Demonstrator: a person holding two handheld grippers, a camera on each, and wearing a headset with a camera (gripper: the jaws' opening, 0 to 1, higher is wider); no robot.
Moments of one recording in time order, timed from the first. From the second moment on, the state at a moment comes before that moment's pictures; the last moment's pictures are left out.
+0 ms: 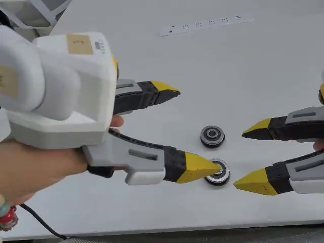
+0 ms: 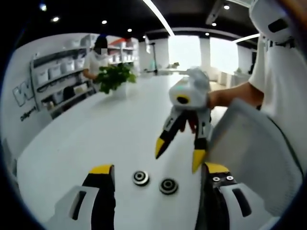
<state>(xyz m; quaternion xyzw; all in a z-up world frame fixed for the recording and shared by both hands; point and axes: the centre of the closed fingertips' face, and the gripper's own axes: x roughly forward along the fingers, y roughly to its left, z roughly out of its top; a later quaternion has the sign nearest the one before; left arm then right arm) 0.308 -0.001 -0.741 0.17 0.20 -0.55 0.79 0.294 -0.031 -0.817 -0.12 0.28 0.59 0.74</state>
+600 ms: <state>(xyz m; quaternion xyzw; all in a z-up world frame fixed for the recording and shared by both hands) 0.316 -0.023 -0.791 0.19 0.20 -0.58 0.77 0.297 -0.021 -0.846 -0.13 0.28 0.61 0.73</state>
